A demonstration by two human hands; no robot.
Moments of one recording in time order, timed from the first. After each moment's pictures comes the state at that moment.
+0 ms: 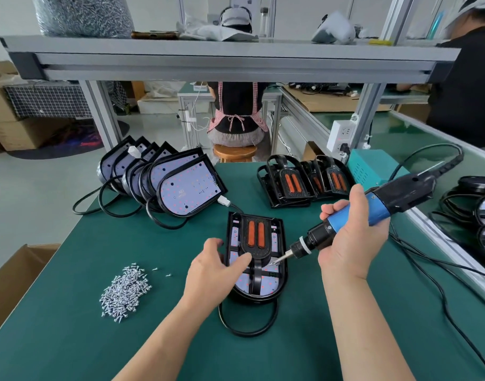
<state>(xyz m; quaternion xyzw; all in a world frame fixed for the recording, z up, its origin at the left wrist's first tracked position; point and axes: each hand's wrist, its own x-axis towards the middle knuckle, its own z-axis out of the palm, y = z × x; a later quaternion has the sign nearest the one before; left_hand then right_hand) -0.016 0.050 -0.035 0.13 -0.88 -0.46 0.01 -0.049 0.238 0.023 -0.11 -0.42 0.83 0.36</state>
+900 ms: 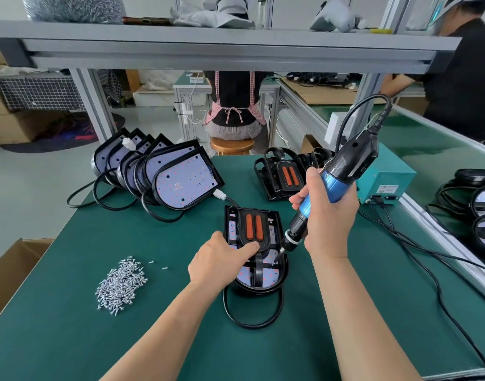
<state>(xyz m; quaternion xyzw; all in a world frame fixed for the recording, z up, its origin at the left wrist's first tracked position) -0.044 0.064 -0.049 0.16 -0.93 -0.34 -0.02 -0.066 0.226 0.020 0.00 -0.55 0.78 0.31</state>
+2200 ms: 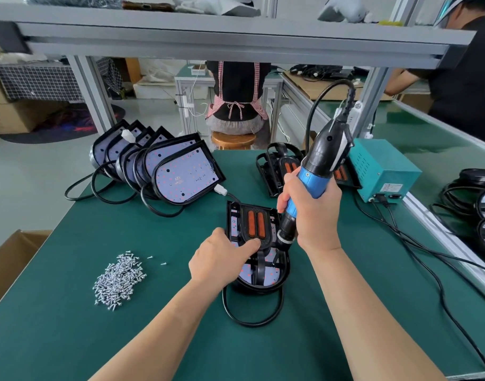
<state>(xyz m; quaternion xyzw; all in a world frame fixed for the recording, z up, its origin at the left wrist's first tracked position) -0.044 0.068 -0.050 0.16 -0.93 -0.33 -0.01 -0.076 0.216 0.016 0.12 -0.61 0.75 0.23</state>
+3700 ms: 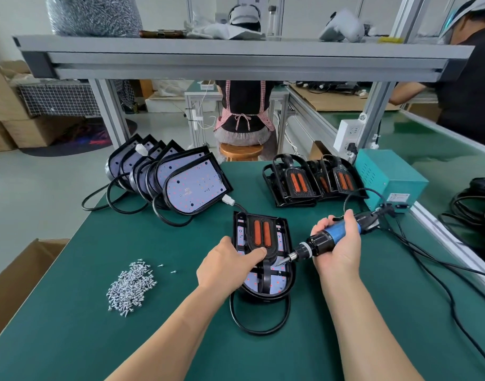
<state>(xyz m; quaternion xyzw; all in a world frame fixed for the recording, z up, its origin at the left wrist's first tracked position) -0.041 0.065 -0.043 0.16 -0.92 -0.36 -0.03 -0.091 0.259 -0.040 -0.20 -0.20 0.95 0.12</state>
